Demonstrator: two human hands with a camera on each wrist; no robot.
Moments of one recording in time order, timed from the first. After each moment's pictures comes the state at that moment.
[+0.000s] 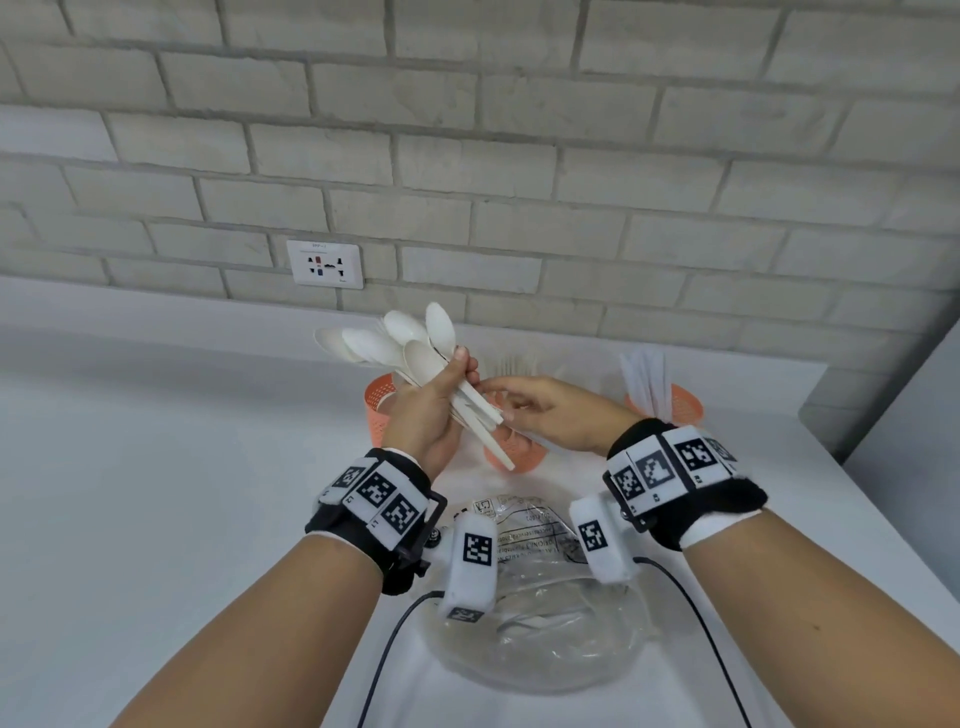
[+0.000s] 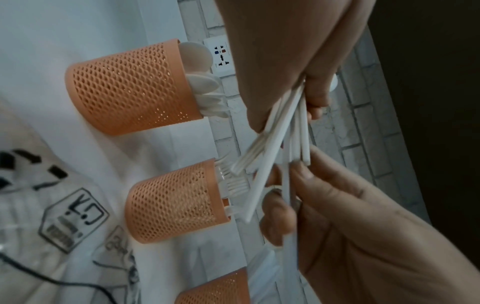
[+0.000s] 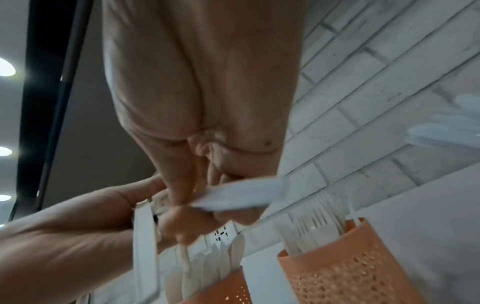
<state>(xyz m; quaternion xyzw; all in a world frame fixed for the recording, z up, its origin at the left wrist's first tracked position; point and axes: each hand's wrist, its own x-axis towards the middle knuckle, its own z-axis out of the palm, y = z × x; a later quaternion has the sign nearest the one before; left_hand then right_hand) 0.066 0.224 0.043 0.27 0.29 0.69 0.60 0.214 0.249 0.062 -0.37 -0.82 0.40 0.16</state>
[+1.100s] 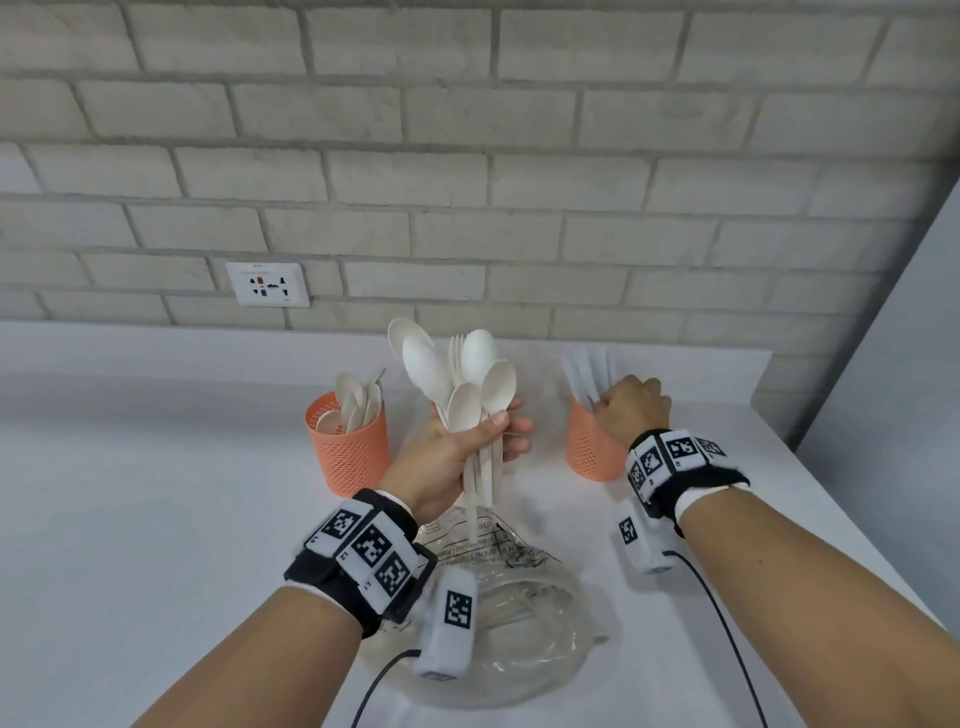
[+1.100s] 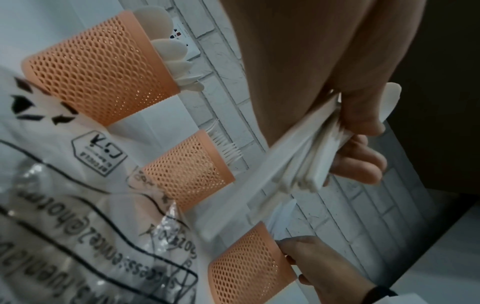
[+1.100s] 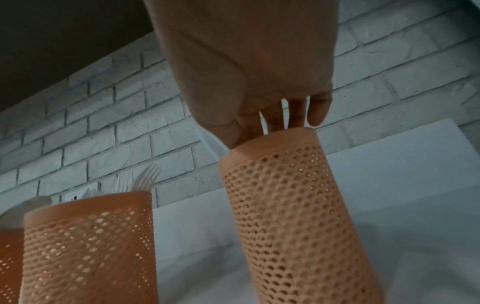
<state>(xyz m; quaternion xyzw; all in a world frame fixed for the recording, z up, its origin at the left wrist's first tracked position) 0.121 0.205 0.033 0.49 0.29 0.49 0.66 0.336 0.301 0.019 -0.75 -0.64 0.06 0.16</state>
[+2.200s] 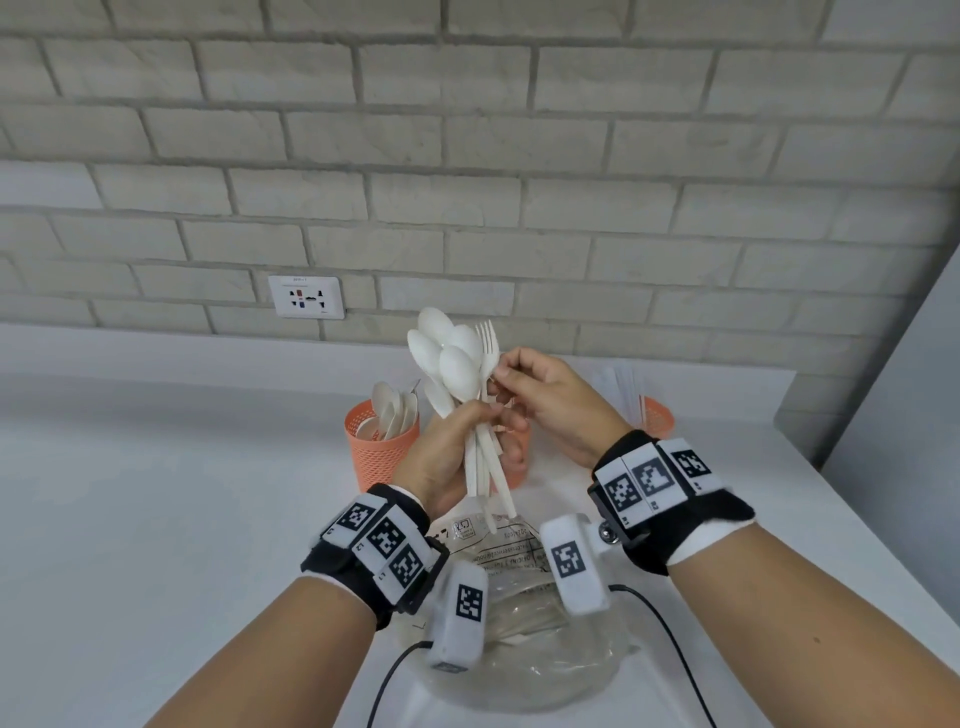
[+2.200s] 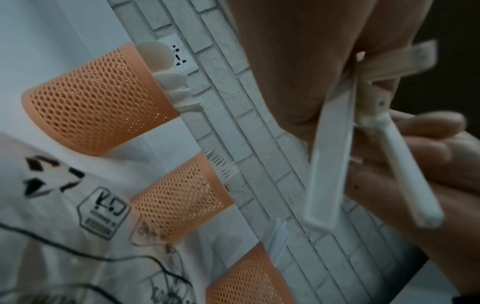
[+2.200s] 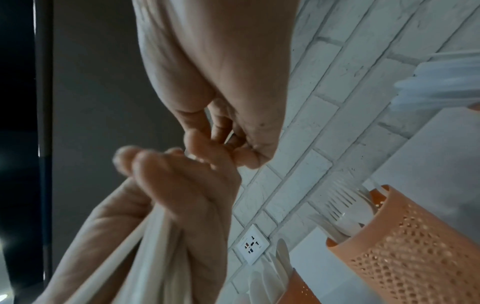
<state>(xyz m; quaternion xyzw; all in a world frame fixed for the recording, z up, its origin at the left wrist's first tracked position) 0.098 0.194 0.057 0.45 0.29 0.51 0.67 0.221 0.225 0.088 -0.36 -0.68 0.48 0.43</state>
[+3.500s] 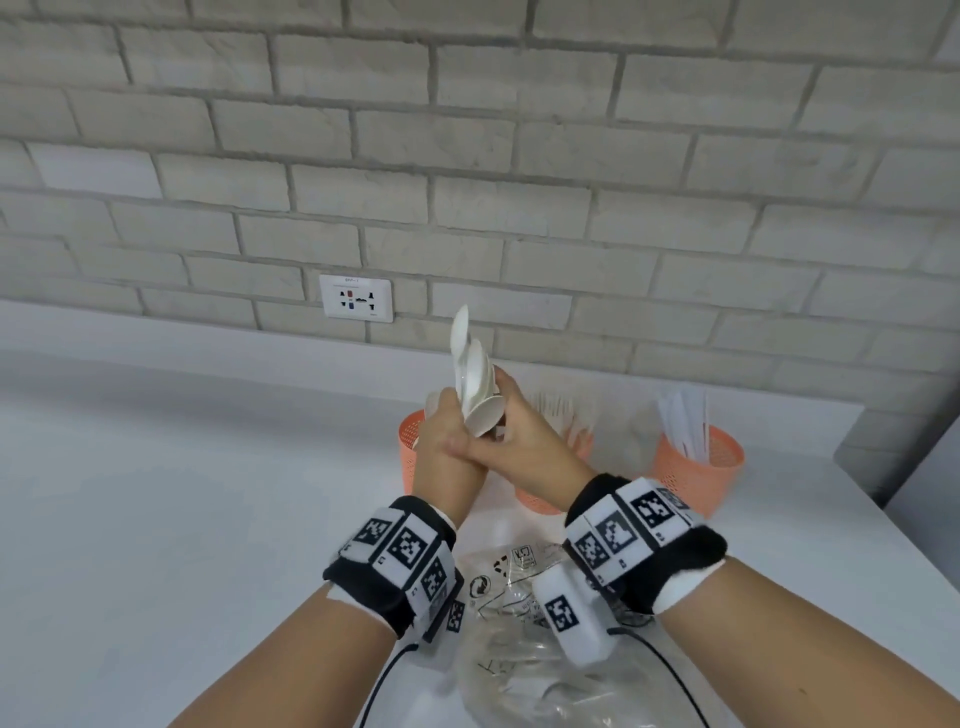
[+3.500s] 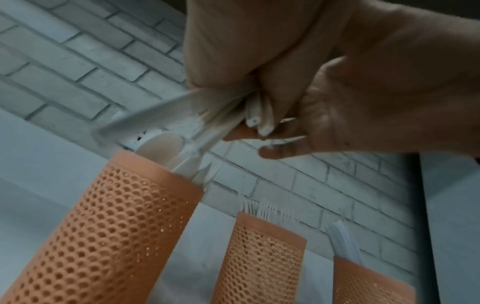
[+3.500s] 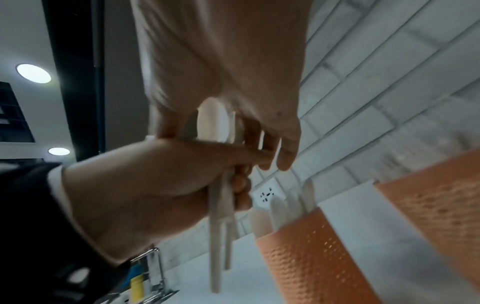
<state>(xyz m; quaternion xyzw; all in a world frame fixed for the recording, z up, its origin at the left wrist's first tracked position) 0.040 0.228 0.031 0.56 0.55 0.58 0.22 0.138 0.231 0.061 -0.39 -0.74 0.43 0.35</state>
